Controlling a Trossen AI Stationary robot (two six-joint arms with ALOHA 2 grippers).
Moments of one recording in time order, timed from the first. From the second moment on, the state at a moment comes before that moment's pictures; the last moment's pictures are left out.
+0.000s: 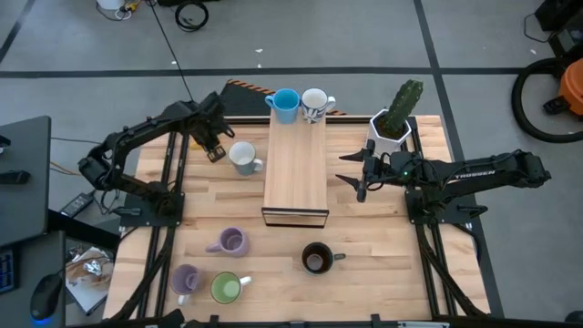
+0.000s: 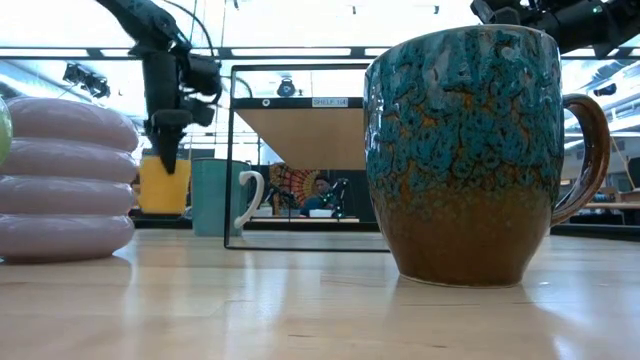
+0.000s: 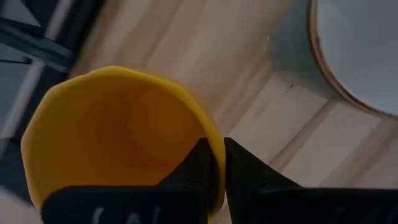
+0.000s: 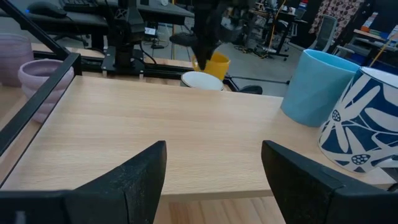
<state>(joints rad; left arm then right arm) 0.84 1.39 1.05 -0.98 -0.10 0.29 -0.05 0.83 0.44 0.20 0.24 -0.17</state>
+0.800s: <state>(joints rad) 0.48 1.41 1.51 -1.14 -0.01 0.51 -0.05 0.83 0.44 0.21 0.24 -0.17</state>
